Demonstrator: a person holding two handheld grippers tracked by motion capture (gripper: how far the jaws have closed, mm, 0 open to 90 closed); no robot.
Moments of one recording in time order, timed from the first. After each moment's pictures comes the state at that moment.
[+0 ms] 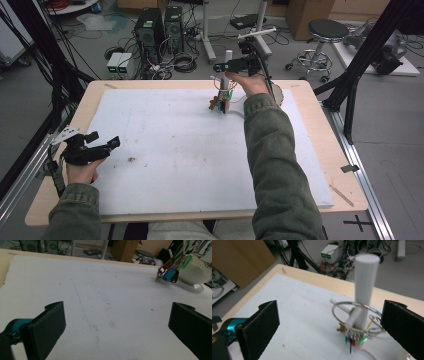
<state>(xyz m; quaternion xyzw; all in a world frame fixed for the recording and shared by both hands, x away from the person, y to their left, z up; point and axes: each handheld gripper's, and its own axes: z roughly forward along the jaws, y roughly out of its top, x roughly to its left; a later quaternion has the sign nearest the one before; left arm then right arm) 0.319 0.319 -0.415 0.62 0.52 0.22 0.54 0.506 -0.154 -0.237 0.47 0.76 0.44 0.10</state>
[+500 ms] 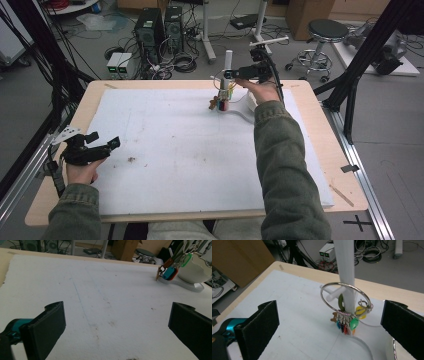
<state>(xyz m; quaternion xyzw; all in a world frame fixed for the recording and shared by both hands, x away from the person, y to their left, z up) 0.318 0.319 -0.414 0.63 0.52 0.22 0.54 0.492 -0.182 -0.248 0.47 0.76 0.44 0.10</state>
